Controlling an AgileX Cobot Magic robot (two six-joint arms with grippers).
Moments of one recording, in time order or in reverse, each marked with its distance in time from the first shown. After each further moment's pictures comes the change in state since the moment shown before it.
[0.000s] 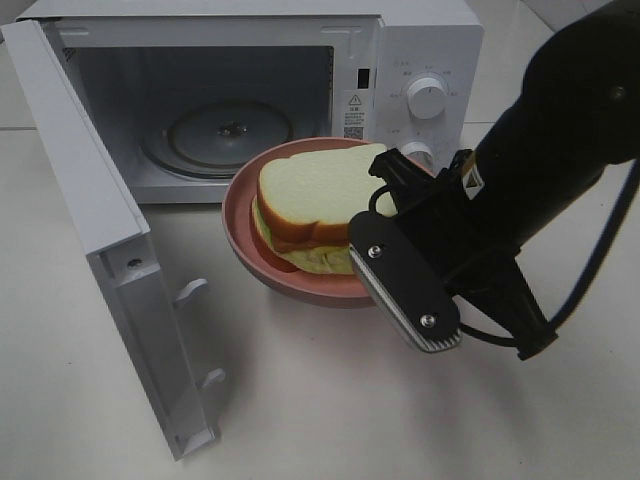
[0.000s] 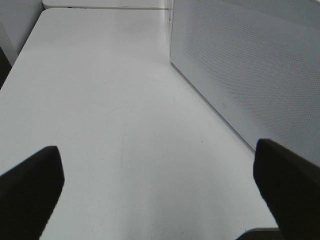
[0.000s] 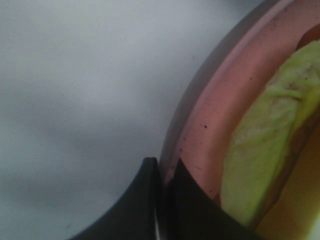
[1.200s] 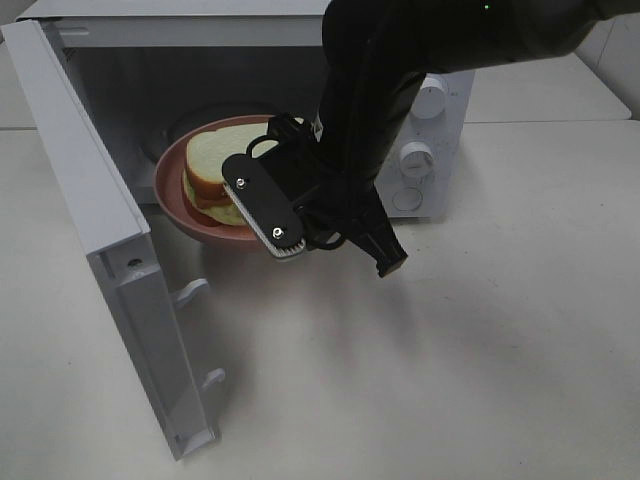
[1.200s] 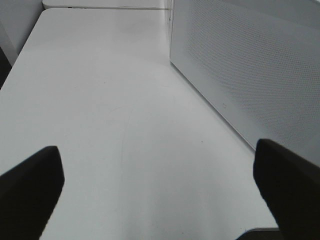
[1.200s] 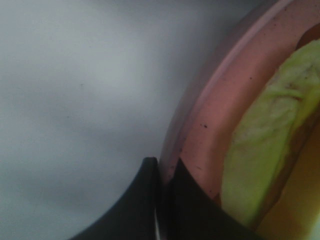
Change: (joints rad) left arm 0.000 0.000 0.000 0.000 0.000 0.000; right arm 0.030 0.384 -0.477 -0.028 0.121 0.033
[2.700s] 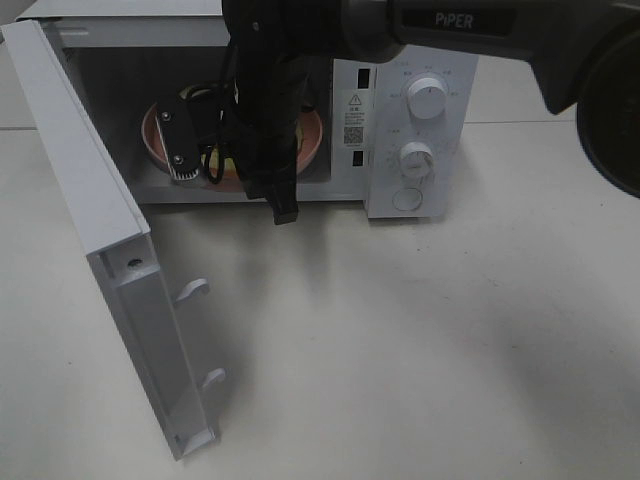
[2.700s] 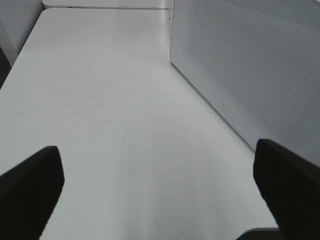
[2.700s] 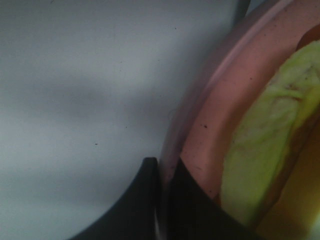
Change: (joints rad) left arm 0.000 0.000 0.000 0.000 0.000 0.000; right arm 0.000 0.380 -0.607 -0.059 0.182 0.291
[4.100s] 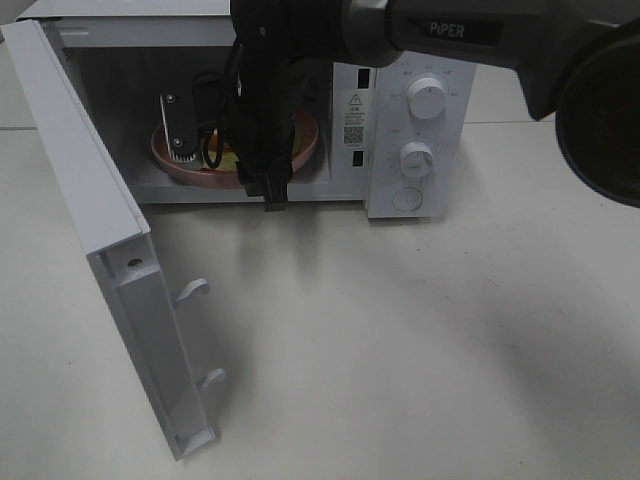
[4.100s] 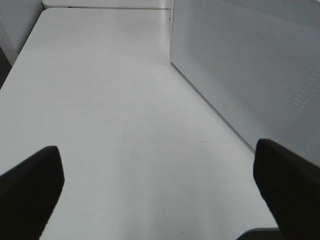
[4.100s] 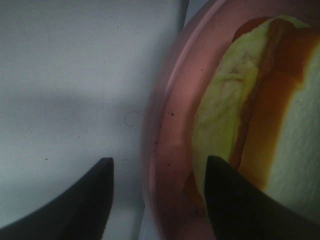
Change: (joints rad) left arm 0.000 0.000 0.000 0.000 0.000 0.000; right arm -0.024 0.037 -0.037 -0.019 -0.090 0.083
